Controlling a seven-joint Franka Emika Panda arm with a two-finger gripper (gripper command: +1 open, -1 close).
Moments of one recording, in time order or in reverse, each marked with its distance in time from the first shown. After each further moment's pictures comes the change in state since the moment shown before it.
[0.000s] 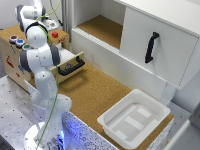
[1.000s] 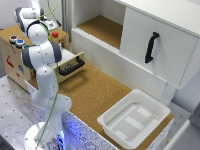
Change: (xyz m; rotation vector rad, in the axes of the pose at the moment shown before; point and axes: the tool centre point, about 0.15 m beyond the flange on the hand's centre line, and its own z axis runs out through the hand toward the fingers) arm -0.001 0.005 0.014 -0.003 -0.034 0.023
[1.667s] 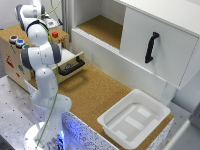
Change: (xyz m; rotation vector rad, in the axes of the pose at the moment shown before) arm -0.053 0.011 -0.048 -0.028 -0.064 0.246
